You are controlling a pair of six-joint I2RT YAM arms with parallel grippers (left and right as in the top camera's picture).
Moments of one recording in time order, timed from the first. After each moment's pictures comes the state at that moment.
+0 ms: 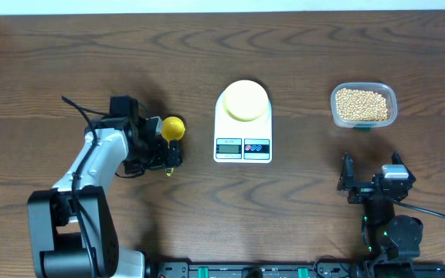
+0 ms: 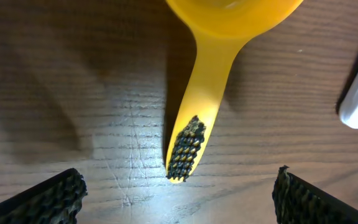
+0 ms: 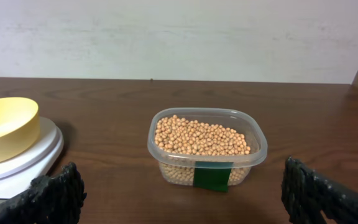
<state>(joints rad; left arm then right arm) 0.06 1.64 0.93 -0.81 0.30 -0.01 0.06 0.01 0.01 -0.07 0.06 -0.01</state>
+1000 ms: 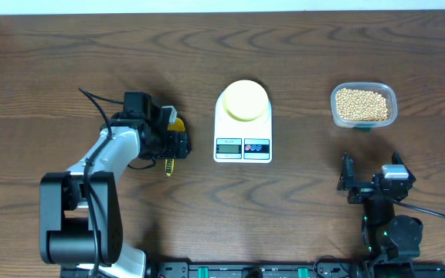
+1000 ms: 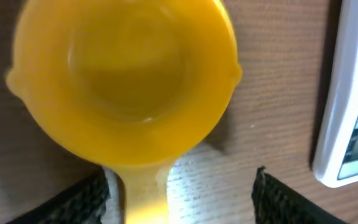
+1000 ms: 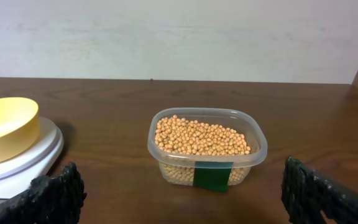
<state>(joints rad) -0.02 1.72 0.91 -0.55 0.35 0.01 0.06 0.01 0.01 -0.07 0.06 -0.01</state>
